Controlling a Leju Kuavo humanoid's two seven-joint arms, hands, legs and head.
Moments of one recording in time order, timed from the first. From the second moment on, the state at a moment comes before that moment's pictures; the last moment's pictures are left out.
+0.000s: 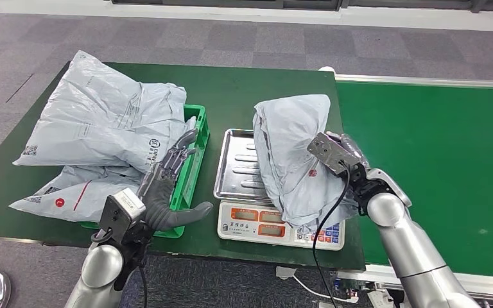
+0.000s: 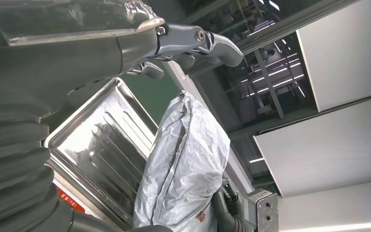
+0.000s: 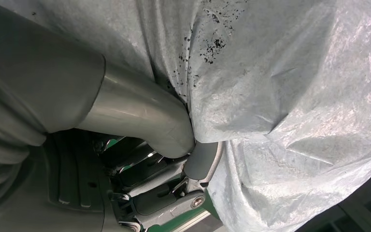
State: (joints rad) left arm -0.12 -0.02 -0.13 -1.61 -0.42 -0.08 -0.35; right arm -0.54 -0.17 0.35 -0.90 0.29 0.20 -0.34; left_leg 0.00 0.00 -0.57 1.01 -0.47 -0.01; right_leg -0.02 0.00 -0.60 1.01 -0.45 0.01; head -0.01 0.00
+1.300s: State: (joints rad) left arm -0.11 -0.02 -0.15 -1.62 -0.42 -0.08 -0.33; right arm -0.58 -0.16 0.35 -0.64 0.28 0.08 -0.32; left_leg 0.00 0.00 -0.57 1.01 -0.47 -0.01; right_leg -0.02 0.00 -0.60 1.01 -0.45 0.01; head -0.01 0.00
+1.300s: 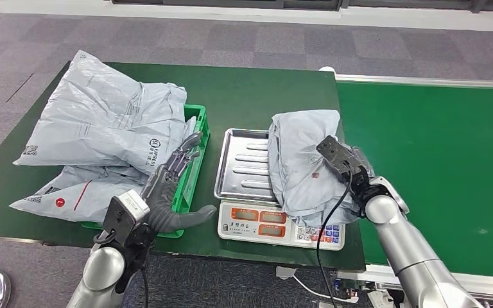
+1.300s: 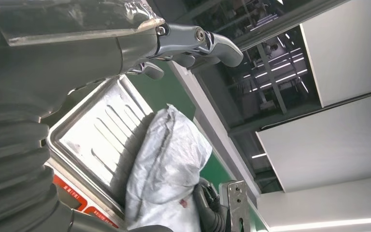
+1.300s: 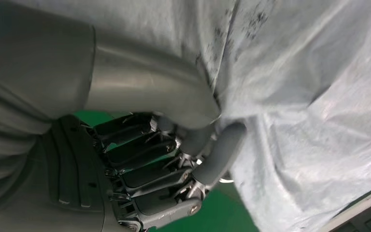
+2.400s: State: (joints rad) left arm -0.10 -0.02 -0.15 -1.60 -0.42 -0.08 -0.33; right arm -0.60 -0.16 0.31 -0.73 0.28 0.08 -0.36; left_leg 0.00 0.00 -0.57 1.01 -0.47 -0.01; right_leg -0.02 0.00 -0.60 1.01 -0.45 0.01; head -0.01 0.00
